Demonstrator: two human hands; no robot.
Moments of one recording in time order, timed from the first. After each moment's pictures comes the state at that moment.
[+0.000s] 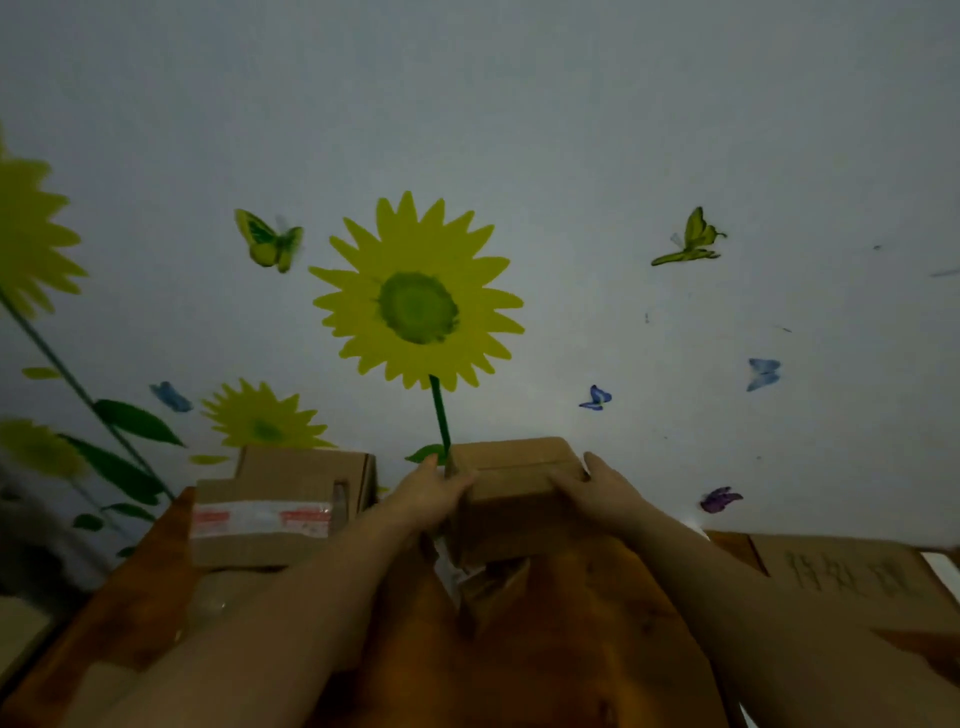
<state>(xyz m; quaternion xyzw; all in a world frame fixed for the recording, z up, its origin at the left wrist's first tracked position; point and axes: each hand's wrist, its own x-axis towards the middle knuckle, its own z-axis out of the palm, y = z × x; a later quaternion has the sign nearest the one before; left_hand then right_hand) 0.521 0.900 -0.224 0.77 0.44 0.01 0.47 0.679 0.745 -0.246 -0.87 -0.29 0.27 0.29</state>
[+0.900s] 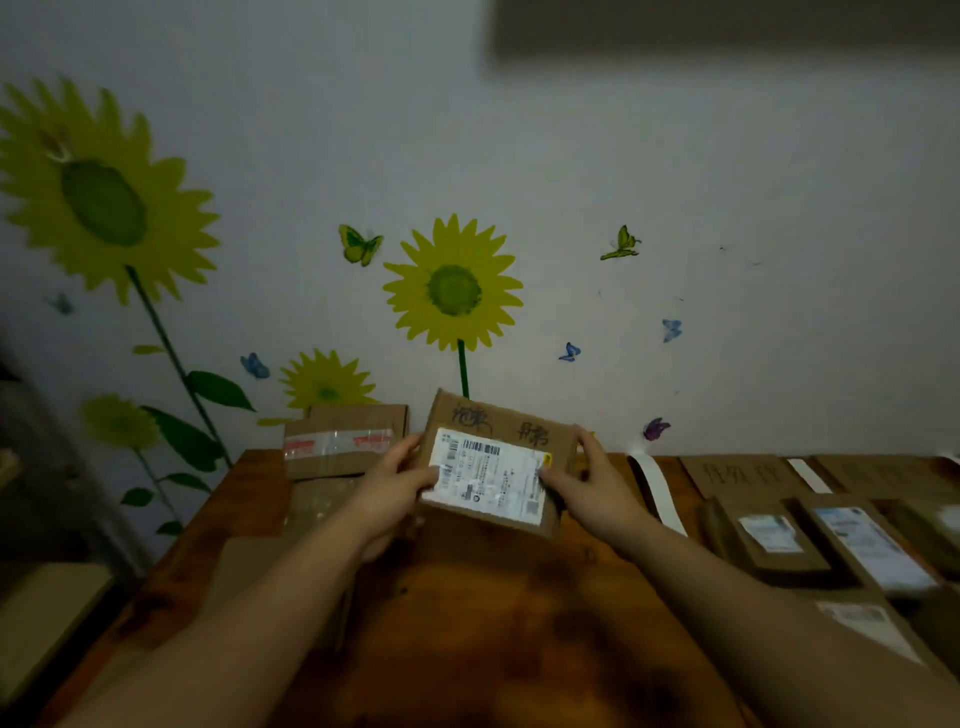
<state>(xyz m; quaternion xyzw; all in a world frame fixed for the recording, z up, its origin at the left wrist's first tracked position) 0.293 0.804 -0.182 0.65 0.30 0.17 0.68 0.444 0.616 -0.192 -0.75 -0.26 0.24 0.56</state>
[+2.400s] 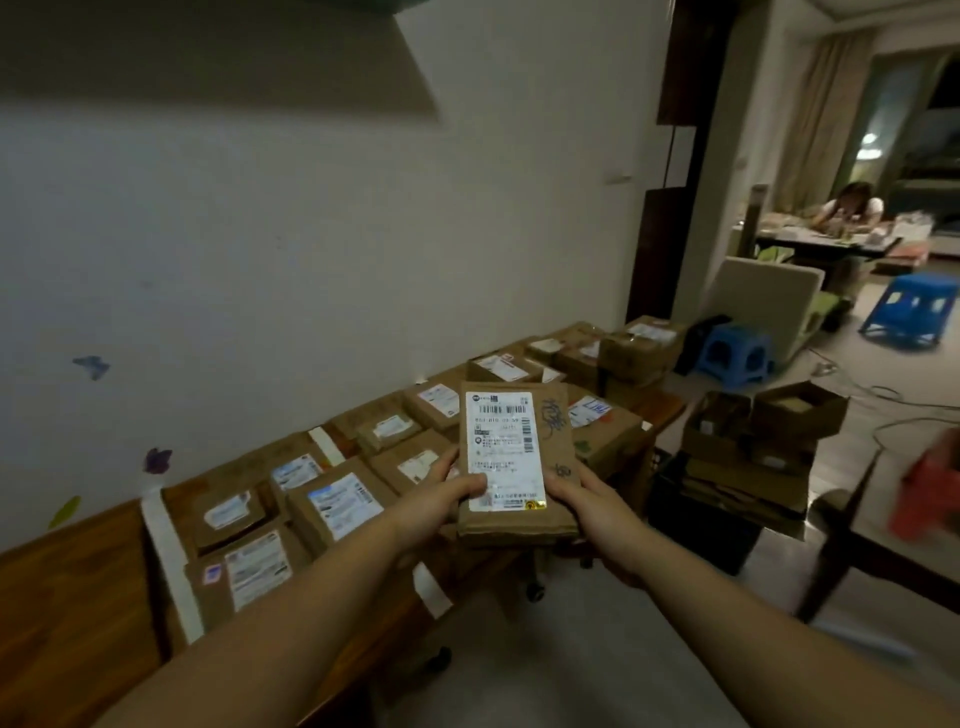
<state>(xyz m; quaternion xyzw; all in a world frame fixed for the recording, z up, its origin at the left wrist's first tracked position) 0.488 0.120 -0.168 0.71 0.00 -0.20 0.67 0.462 -0.089 -0.176 -0.73 0.00 0.10 0.68</state>
